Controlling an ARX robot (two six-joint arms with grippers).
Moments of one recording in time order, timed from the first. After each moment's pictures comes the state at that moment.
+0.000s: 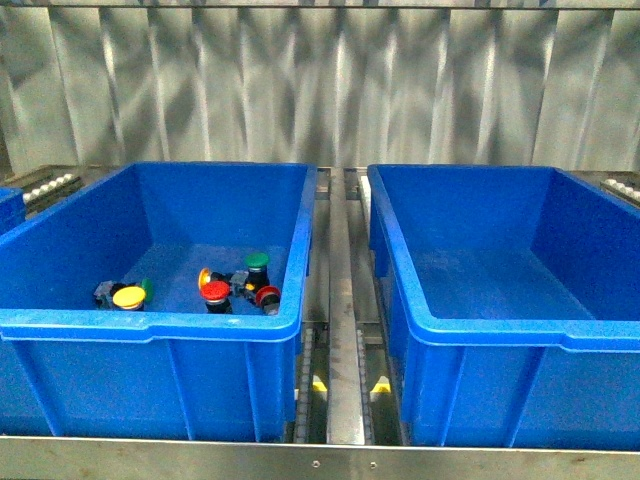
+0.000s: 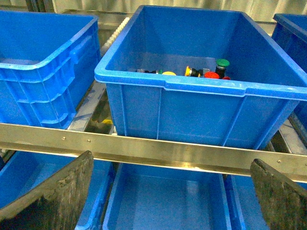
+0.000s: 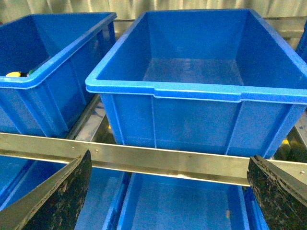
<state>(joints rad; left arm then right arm) 0.00 0.01 0.02 0.00 0.00 -0.01 0.00 0.00 0.02 0.00 0.00 0.00</state>
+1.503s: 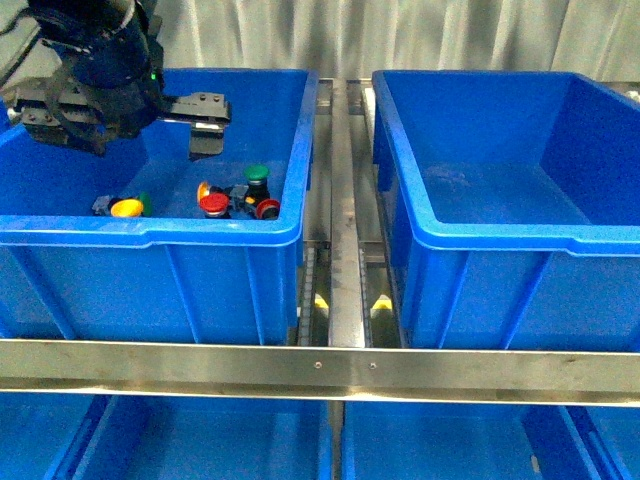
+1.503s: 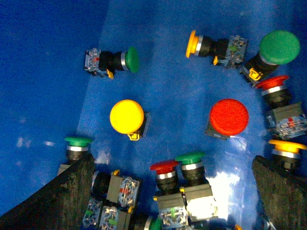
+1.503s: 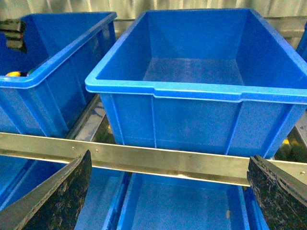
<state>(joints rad) -0.24 2.13 1.88 -0.40 -0.35 -0.18 0.00 0.00 0.02 0.00 0.00 0.00</state>
